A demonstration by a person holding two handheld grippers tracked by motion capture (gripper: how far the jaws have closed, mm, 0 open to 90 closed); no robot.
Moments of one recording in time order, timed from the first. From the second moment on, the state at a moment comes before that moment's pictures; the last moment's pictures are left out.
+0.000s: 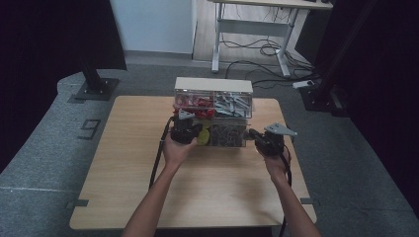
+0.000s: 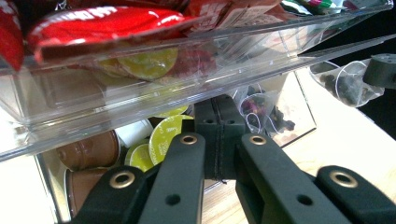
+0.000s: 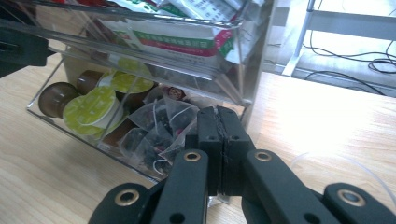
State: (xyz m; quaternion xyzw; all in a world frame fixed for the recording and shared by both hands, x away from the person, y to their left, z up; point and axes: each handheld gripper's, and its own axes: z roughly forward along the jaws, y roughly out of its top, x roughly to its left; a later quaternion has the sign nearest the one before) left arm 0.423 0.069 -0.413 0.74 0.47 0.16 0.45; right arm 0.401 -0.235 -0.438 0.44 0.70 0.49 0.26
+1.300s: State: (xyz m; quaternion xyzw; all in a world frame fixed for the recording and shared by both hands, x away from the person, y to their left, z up) left arm 0.423 0.068 -0.413 0.75 0.47 0.16 0.45; right arm 0.416 -0.265 -0.436 0.47 0.69 0.47 0.29
